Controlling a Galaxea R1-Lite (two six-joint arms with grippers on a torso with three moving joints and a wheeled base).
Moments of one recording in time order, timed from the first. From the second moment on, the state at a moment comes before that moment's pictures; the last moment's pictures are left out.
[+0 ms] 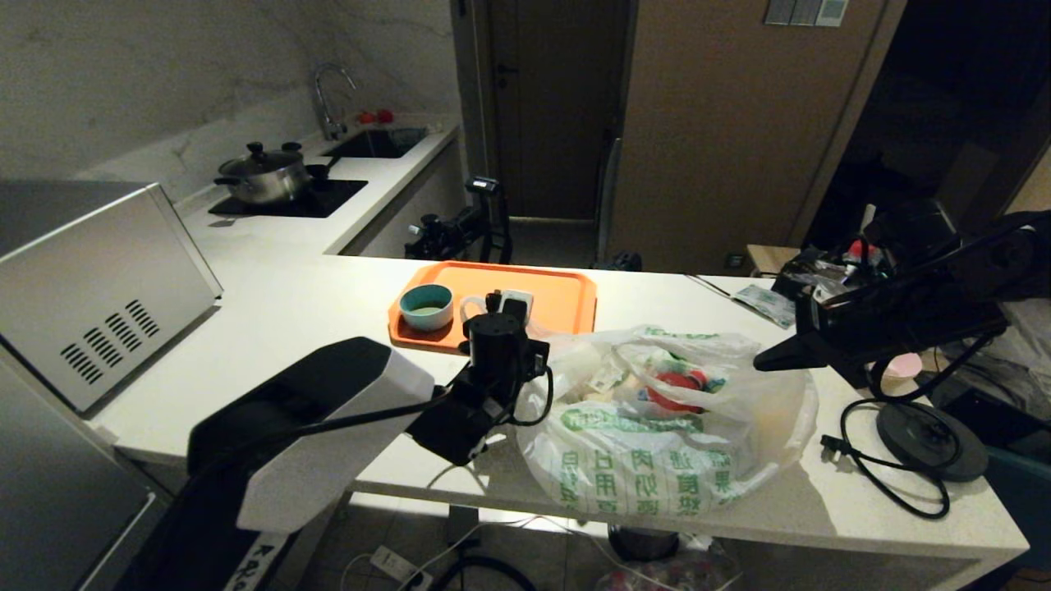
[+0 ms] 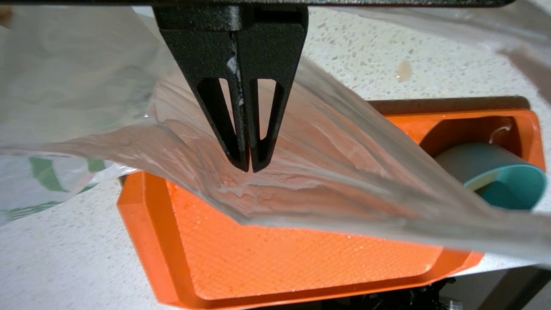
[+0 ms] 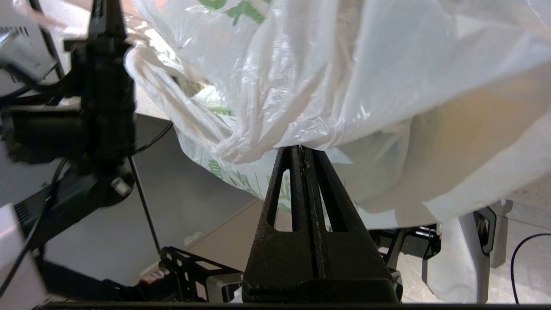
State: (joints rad) left arm -0.58 2.56 -1.58 -0.95 0.40 0.15; right arm 0.01 1.91 -1.46 0.49 0.56 0.45
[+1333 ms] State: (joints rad) left arm -0.59 1.53 -0.81 -0.82 0.31 0.14; right arm 0.03 1.11 -0.75 0.26 0.24 0.17
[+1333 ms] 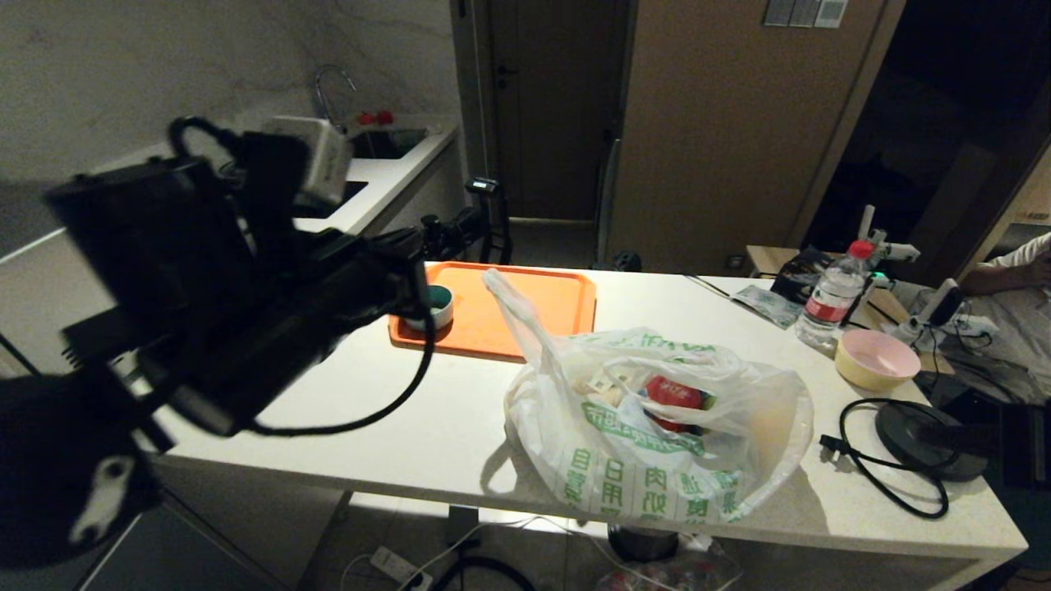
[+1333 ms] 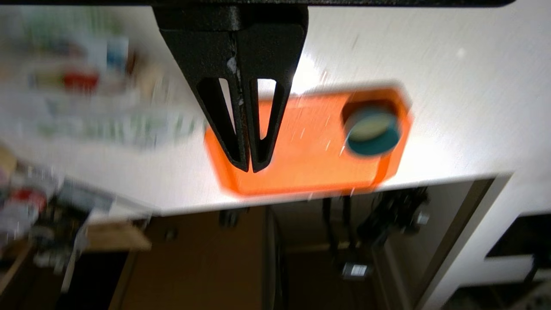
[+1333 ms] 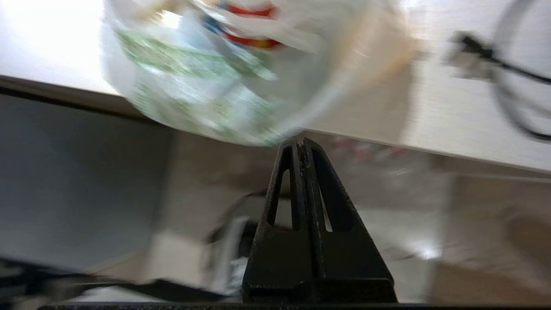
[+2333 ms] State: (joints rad) left arm -0.14 0.33 -0.03 -0.09 0.08 0.01; right arm 0.01 0.05 -0.10 0.15 -0.02 -0.21
